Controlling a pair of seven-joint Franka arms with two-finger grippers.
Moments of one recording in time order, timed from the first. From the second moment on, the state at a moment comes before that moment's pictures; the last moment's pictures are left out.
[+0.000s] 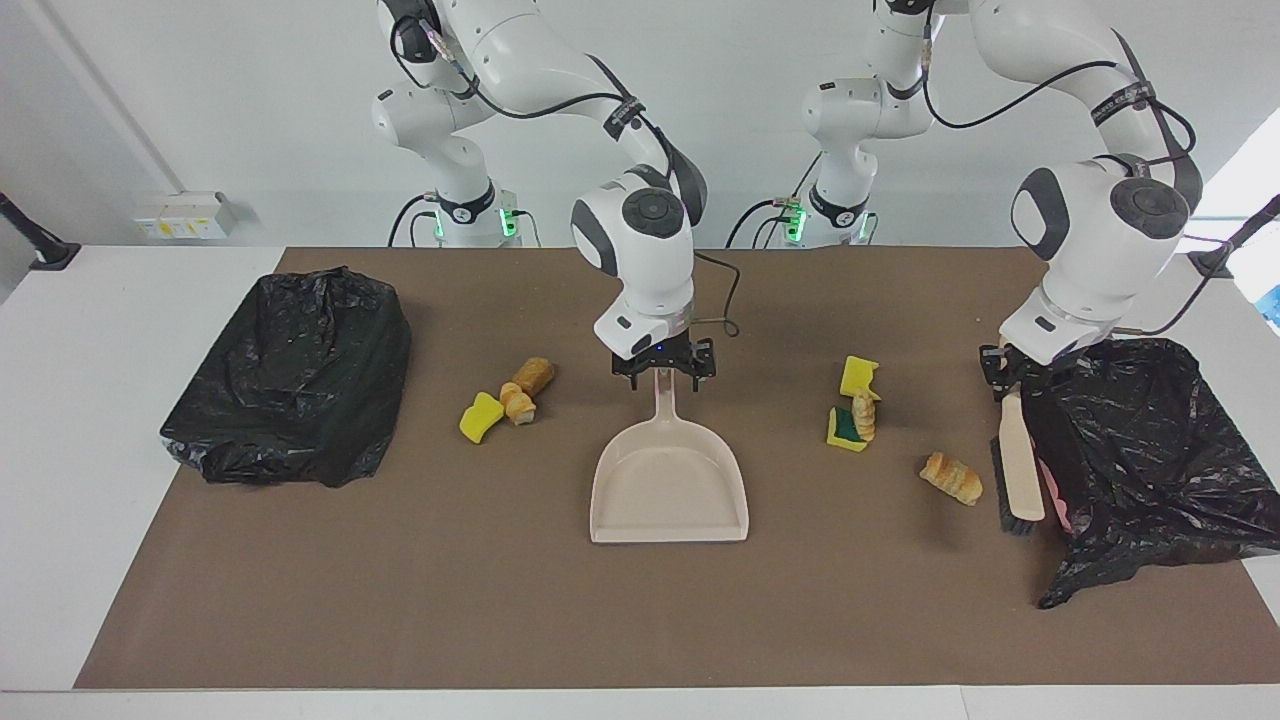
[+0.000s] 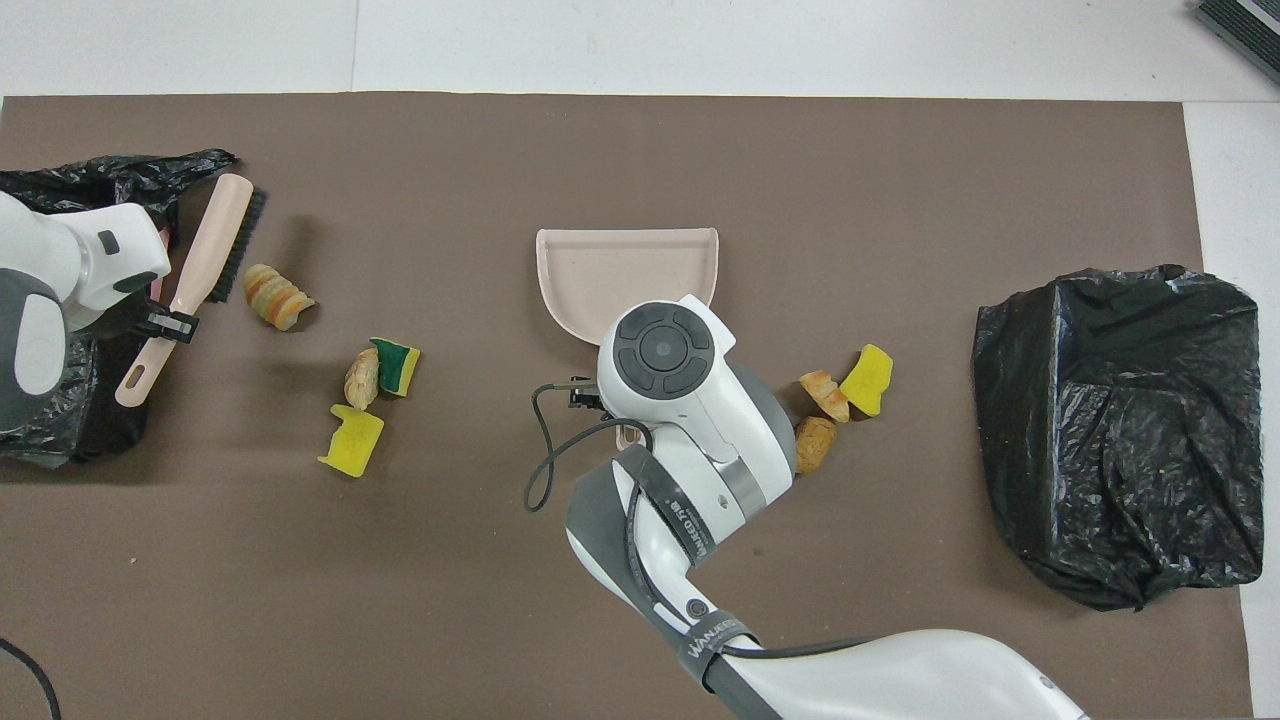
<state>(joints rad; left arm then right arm) 0.00 0.21 0.04 -1.87 0.10 2.06 0.38 0.60 0.42 0.02 -1.73 0.04 2.17 0.63</state>
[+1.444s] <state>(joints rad) -0.03 0.12 0.05 -1.88 0.09 1.95 0.36 0.46 0.12 0.01 -1.91 0.04 2.00 -0.50</state>
